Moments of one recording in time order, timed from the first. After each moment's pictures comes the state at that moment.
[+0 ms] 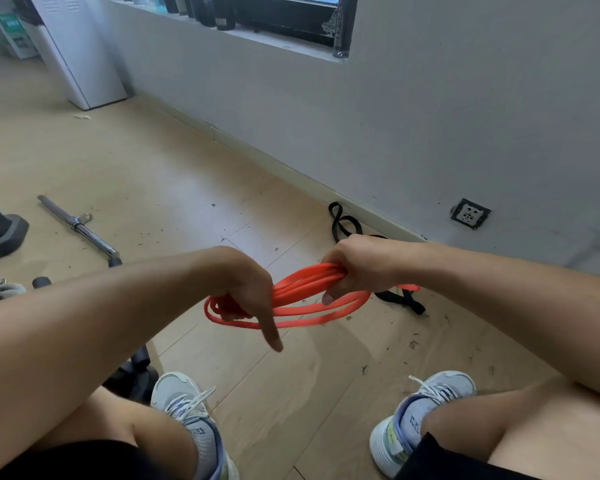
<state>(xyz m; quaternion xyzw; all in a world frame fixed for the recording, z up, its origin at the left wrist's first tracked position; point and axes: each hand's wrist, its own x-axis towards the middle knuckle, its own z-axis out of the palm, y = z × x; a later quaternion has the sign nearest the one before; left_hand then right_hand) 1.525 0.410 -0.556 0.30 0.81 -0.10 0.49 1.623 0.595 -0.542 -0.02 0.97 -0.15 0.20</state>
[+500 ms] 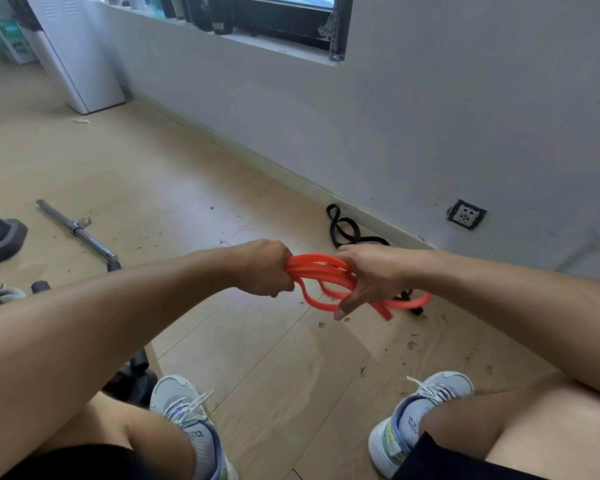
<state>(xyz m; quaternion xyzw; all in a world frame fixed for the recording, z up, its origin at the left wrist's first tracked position) 1.530 0.422 -0.537 0.41 0.86 0.05 0.28 1.633 0.612 -0.555 0.01 0.96 -0.16 0.23</state>
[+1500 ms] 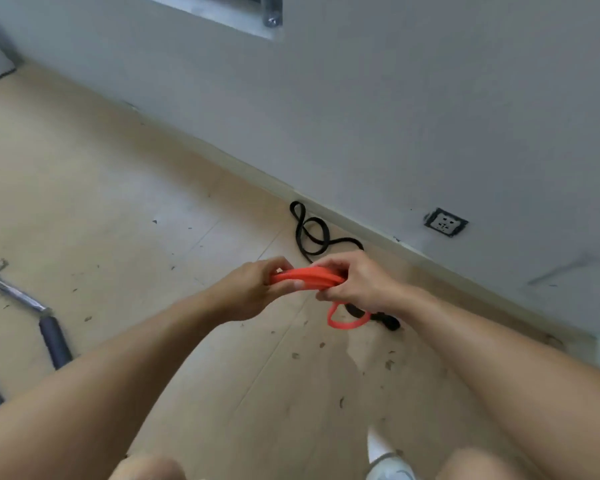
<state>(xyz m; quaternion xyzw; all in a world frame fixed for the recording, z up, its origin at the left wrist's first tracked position) 1.411 0.565 -0.572 0.41 0.80 0.23 0.37 1.553 0.750 -0.582 0.22 0.83 -0.50 0.12</state>
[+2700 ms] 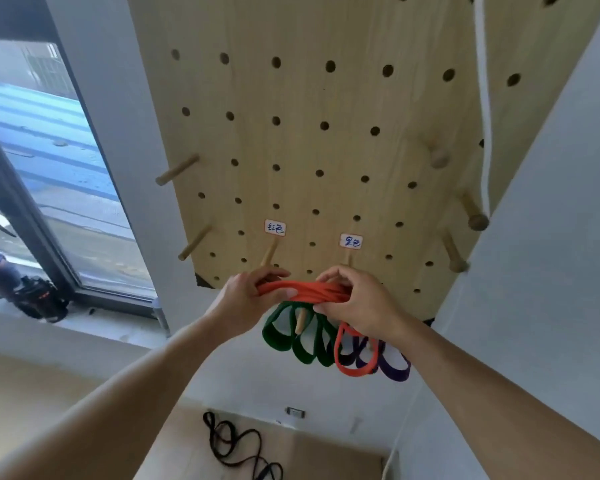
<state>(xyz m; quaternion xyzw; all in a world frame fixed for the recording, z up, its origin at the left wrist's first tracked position) 1.498 0.810 0.140 0.56 0.70 0.40 0.18 1.715 0.916 0.164 0.34 0.83 -0.40 -0.17</state>
